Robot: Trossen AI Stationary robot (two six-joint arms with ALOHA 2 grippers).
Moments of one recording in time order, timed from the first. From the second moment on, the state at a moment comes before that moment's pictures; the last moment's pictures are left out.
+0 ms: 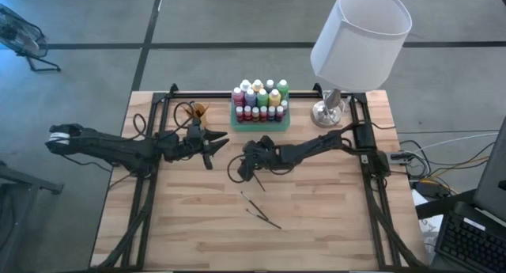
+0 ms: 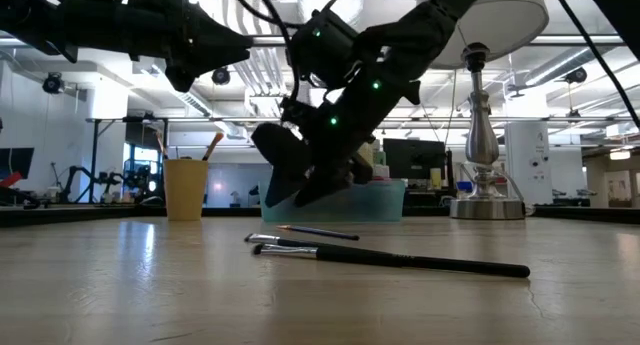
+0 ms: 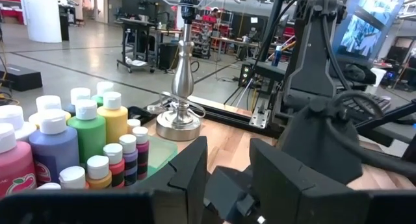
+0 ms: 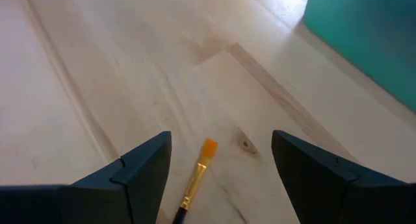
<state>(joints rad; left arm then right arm) 0.01 0.95 0.36 0.65 -0.31 -0.17 0.02 2.10 1.29 0.00 0.41 0.51</state>
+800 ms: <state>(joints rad) 0.01 0.95 0.36 0.65 -0.31 -0.17 0.01 2.17 1.29 0.01 0.42 0.52</state>
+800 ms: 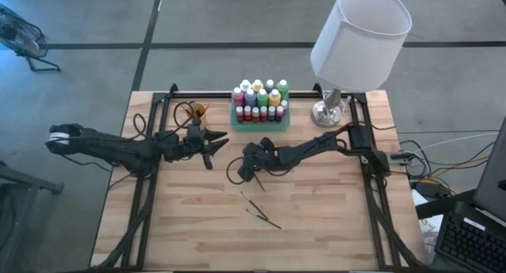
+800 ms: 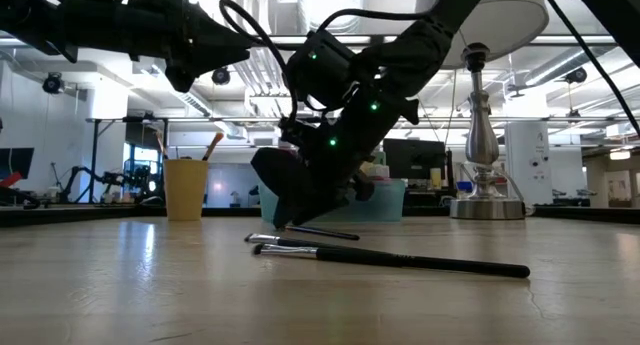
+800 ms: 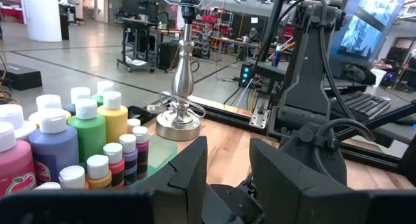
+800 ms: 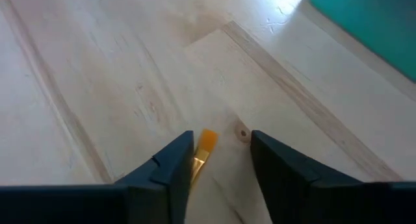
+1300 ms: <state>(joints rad) 0.01 0.95 0.36 0.65 -0.31 -0.18 -0.02 2.17 1.29 -0.02 0.29 0.52</state>
